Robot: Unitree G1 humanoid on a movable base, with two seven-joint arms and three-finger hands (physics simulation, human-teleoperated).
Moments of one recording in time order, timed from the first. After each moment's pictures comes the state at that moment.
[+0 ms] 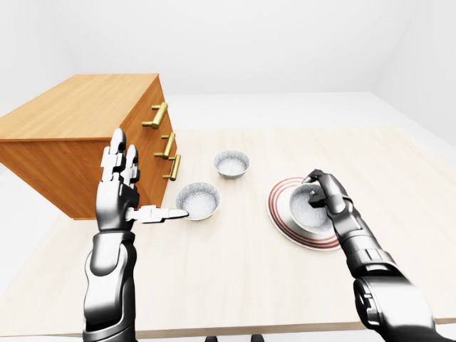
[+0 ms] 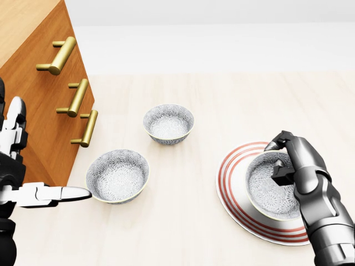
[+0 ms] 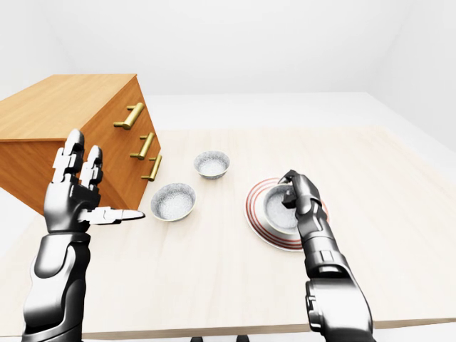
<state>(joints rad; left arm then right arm) -0.07 0.11 0.23 -0.40 -0.10 0.09 -0.11 -0.65 -0.35 -0.09 0.92 -0.56 0.09 -0.04</state>
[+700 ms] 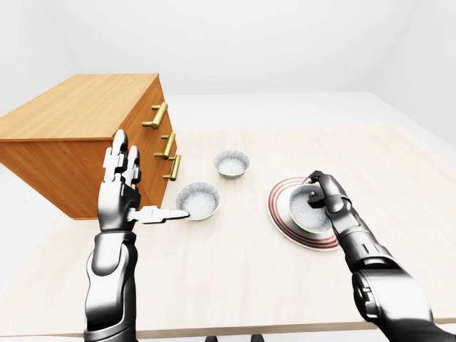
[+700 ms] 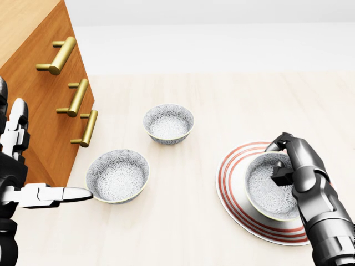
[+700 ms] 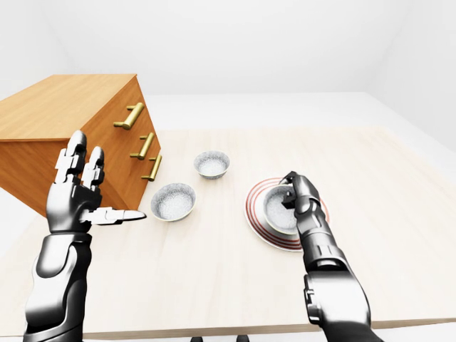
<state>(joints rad) -0.07 0.11 0.23 -0.39 -0.10 0.09 -0.11 -0.70 -0.36 -0.07 1.04 -0.53 0.09 -0.08</state>
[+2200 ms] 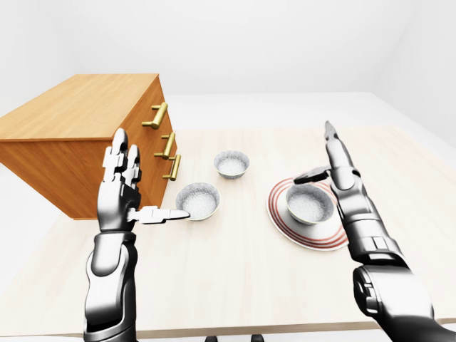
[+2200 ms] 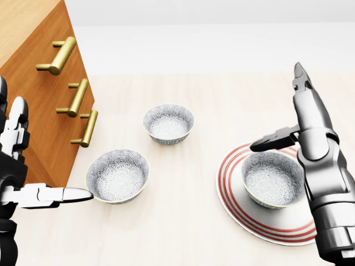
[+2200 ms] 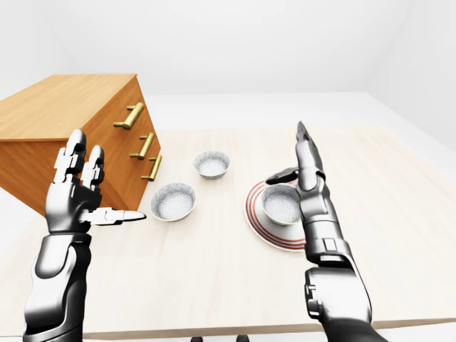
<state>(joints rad) -0.07 0.11 0.22 -0.40 -0.10 0.09 -0.12 -0.73 -0.36 -0.12 0.74 -0.45 0.09 -0.06</state>
